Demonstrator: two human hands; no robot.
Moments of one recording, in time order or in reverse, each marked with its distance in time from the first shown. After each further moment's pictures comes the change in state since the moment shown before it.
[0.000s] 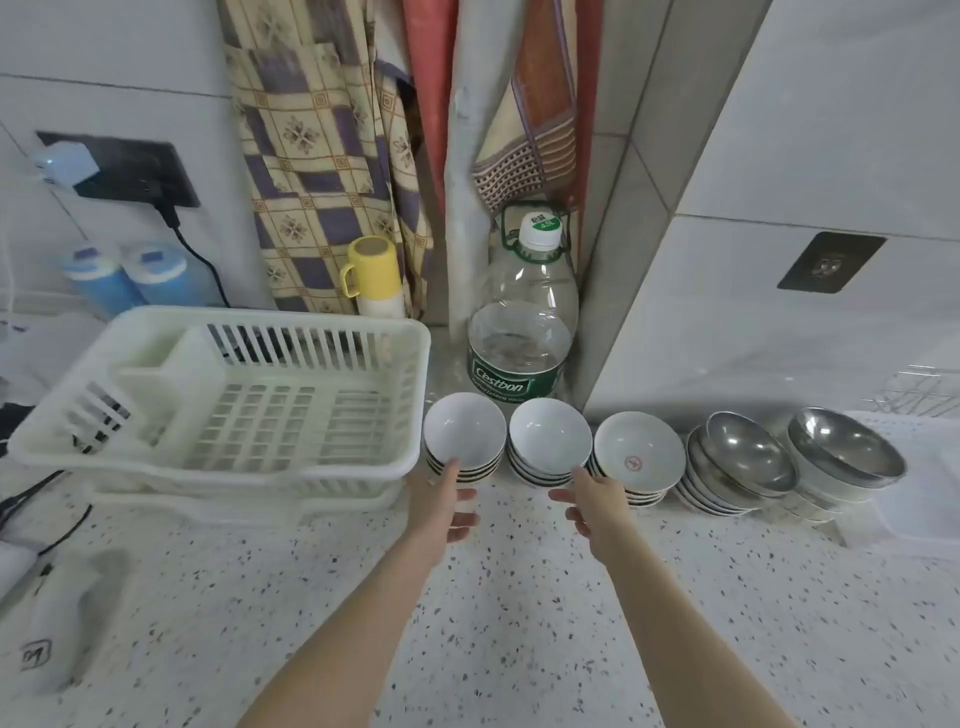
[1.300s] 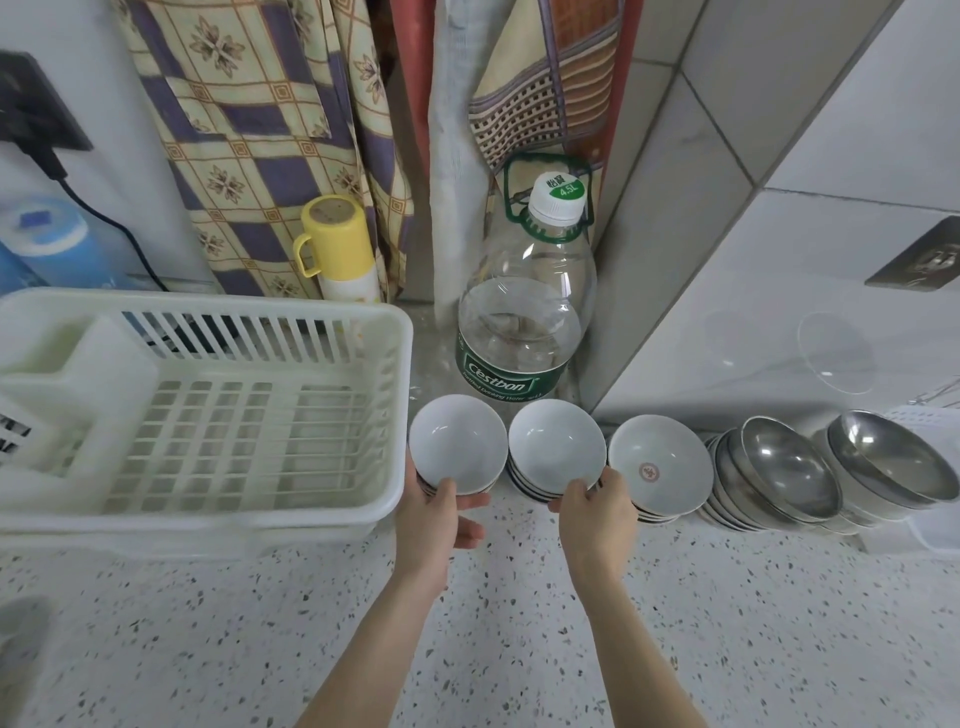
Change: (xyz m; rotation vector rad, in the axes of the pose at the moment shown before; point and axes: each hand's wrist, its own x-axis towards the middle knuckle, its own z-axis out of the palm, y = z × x) left_hand 0.012 0.012 0.006 0.071 -0.063 0.204; right_hand 0.019 0.006 0.039 -0.272 0.437 -0.276
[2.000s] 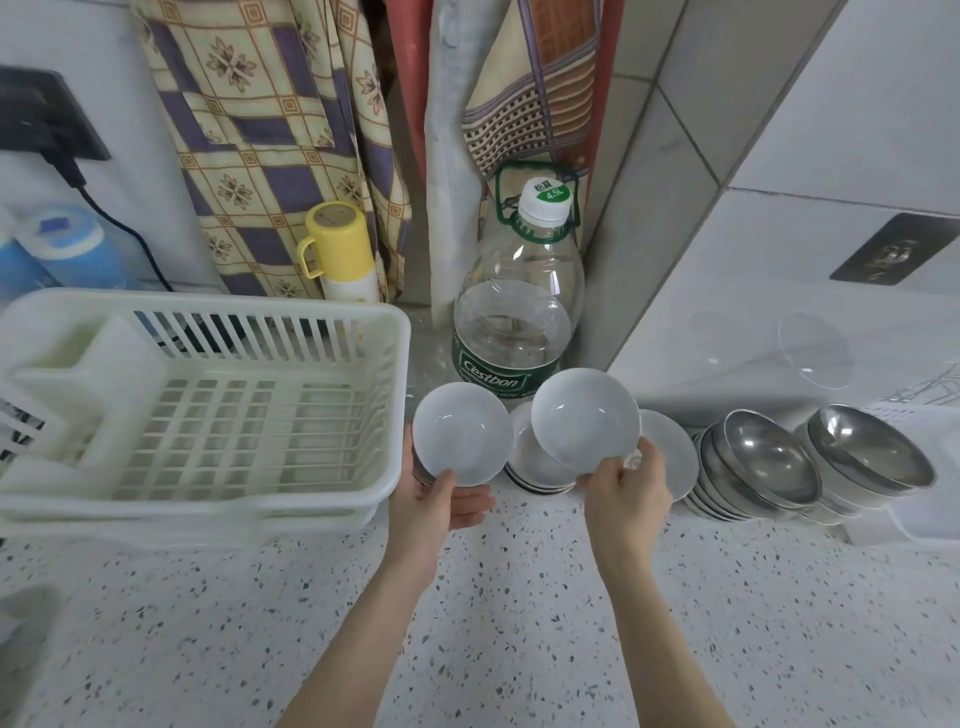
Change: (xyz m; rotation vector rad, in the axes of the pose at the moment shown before) left_hand -0.014 0.005 -0.004 -0.124 -0.084 0.119; right_hand -0.010 -0.024 -0.045 0.210 0.105 -0.098
